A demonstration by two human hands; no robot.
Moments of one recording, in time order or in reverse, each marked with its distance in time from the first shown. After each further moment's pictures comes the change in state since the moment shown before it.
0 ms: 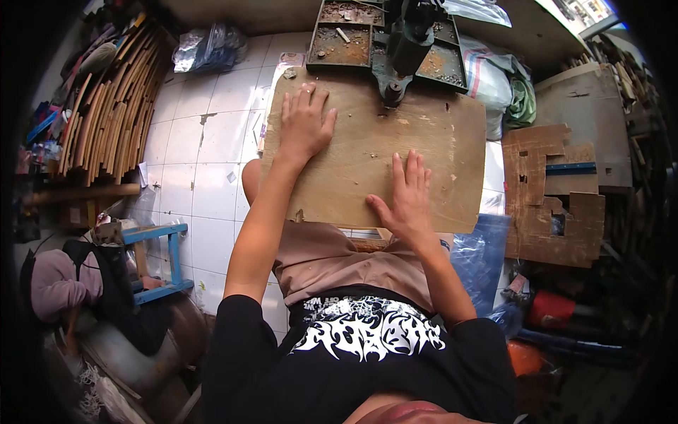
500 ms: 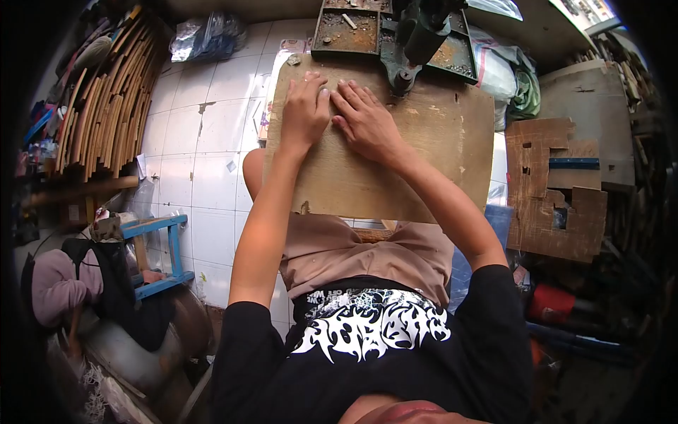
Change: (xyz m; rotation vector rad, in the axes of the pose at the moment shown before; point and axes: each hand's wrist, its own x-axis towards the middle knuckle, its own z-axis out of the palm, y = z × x) left_hand 0.002 -0.014 0.003 -0.354 0.132 -0.053; right_hand 0.141 -0.014 0.058 -0.049 0.072 -0.503
